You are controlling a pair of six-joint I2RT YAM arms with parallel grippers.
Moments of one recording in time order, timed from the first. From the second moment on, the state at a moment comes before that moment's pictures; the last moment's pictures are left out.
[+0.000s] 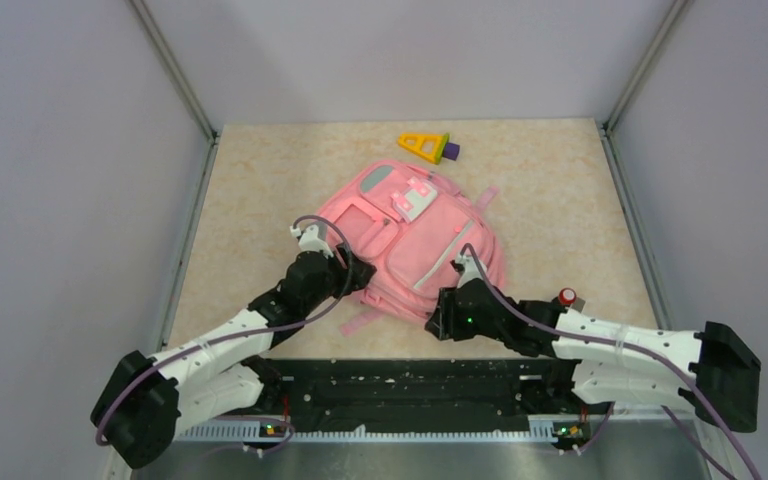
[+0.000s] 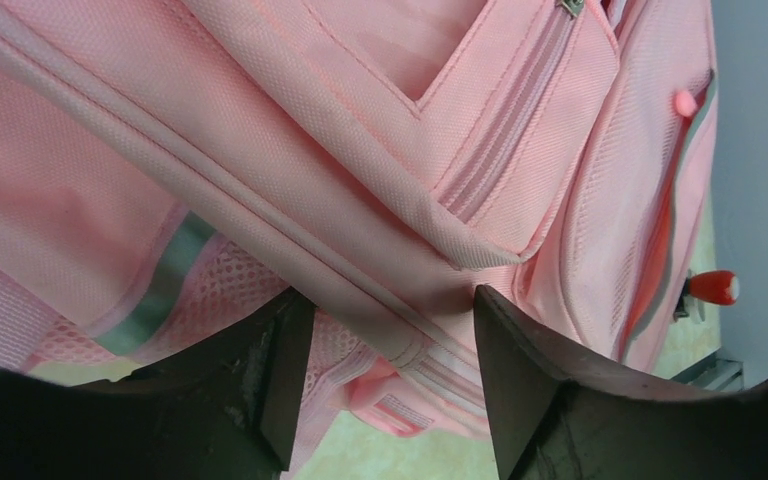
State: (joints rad) left arm -0.67 0.98 0.40 0.13 -0.12 -0.85; right arm 1.11 0.97 0.53 -0.28 0.19 0.86
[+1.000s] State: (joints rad) left arm -0.61 1.05 0.40 0.18 -0.11 -0.88; right arm 1.12 1.08 0.61 -0.31 0.24 0.78
